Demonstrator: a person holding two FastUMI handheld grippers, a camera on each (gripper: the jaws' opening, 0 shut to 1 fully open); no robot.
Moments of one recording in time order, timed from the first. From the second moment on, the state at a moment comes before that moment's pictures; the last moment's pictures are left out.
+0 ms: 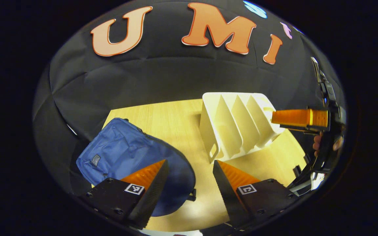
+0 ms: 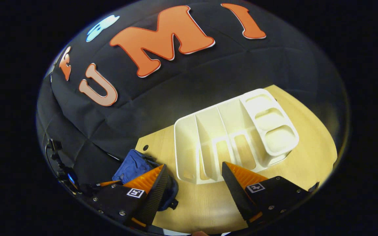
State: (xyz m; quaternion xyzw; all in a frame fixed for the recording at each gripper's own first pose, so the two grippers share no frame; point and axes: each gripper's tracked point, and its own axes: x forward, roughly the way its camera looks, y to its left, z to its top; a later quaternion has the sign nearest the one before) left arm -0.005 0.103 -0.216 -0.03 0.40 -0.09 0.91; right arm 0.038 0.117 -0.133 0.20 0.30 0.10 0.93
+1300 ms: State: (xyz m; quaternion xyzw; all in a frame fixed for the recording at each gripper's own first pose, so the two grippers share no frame) left arm 0.021 0.037 0.025 -0.05 0.00 -0.04 1.00; right arm 0.012 0.018 0.040 0.04 -0.01 0.01 1.00
